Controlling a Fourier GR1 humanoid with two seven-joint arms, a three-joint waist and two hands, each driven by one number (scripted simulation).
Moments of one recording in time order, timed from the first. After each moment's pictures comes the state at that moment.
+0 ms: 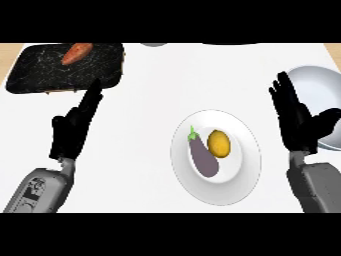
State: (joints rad) left arm -0.26 0.27 -0.22 -1.46 0.06 0.20 0.14; right arm -0.27 -0.24 0.07 -1.36 -0.24 -0.22 -0.01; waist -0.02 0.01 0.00
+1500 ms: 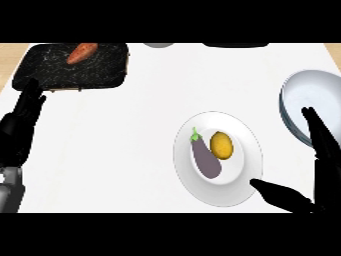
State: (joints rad) left arm -0.14 0.38 0.00 -1.54 0.10 0.18 0.12; right arm 0.03 -0.39 0.36 -2.12 0.82 -0.25 0.83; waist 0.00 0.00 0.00
